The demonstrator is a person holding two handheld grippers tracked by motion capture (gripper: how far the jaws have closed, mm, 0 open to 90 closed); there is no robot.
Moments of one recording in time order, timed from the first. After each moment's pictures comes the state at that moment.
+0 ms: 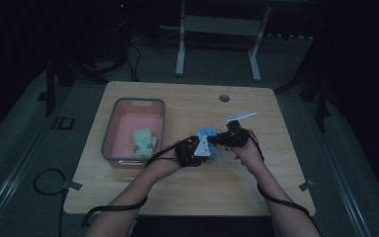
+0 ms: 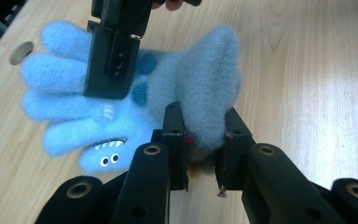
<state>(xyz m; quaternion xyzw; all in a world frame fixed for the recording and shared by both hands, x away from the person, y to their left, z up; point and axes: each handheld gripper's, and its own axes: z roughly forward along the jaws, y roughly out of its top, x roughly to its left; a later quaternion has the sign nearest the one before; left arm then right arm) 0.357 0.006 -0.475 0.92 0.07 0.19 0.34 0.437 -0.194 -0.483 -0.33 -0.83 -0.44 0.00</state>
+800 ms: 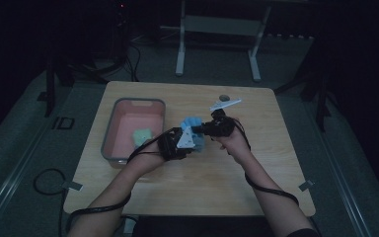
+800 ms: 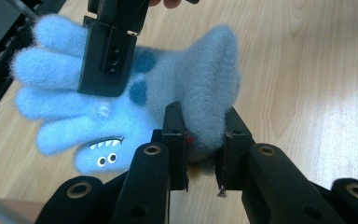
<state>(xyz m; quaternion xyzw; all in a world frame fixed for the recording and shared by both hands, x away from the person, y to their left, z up) 0.353 0.050 -0.442 0.91 0.10 0.22 0.33 0.447 -0.143 -0.448 -0.30 -0.84 -0.46 0.00</state>
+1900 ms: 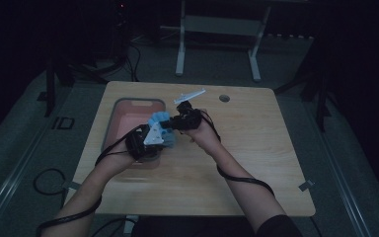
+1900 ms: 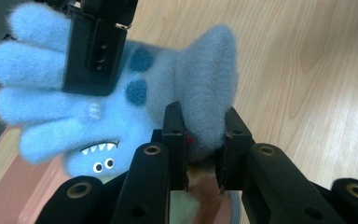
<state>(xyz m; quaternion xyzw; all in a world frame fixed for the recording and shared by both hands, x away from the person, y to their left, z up) 0.342 0.130 -0.434 0.91 0.16 0.23 0.31 0.451 -0.044 -0.431 -0.24 -0.86 -0.46 0.01</state>
